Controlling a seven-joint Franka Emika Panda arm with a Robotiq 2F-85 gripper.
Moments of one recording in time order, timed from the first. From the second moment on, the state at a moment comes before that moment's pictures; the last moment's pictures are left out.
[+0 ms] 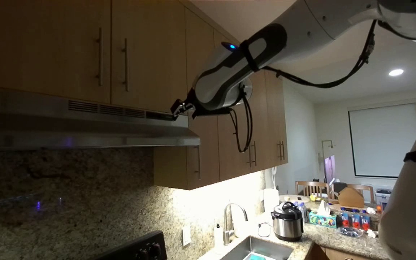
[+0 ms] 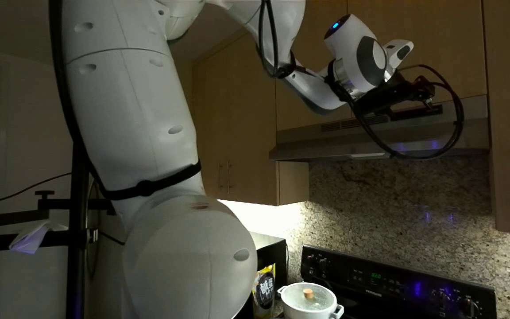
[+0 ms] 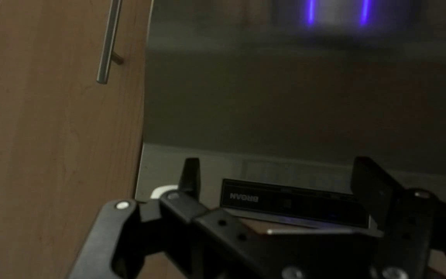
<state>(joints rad) -0.16 -0.32 0.12 -2.18 -0.21 2.97 0.14</state>
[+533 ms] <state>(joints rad) -0.14 -0.36 0.11 -2.22 -0.20 2.95 0.13</state>
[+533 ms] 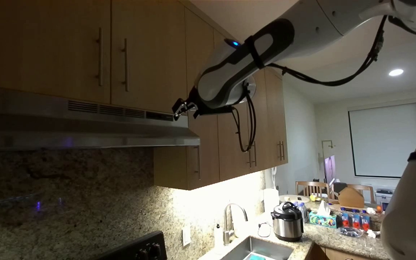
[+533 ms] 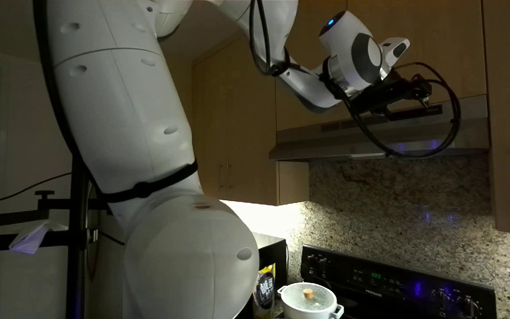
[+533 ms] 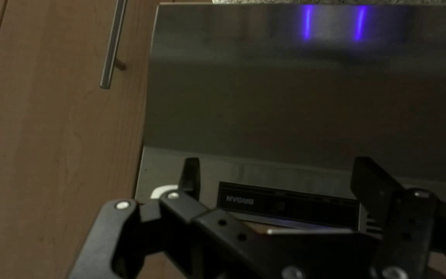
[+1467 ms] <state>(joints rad) -0.08 -0.49 0.06 -2.40 -0.15 2.69 0.14</state>
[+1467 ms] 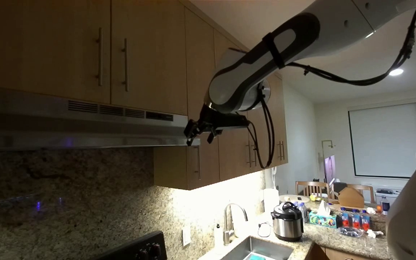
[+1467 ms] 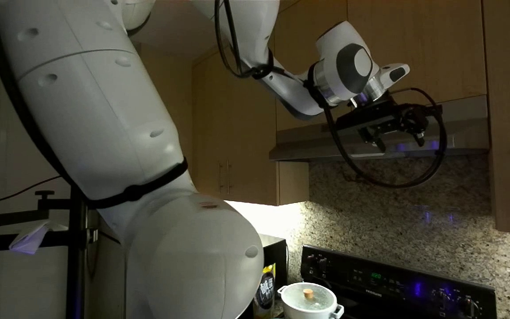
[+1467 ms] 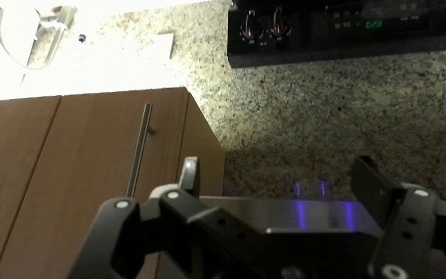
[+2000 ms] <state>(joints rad) -0.07 -0.45 -0.03 -2.44 -0.15 2.51 0.07</state>
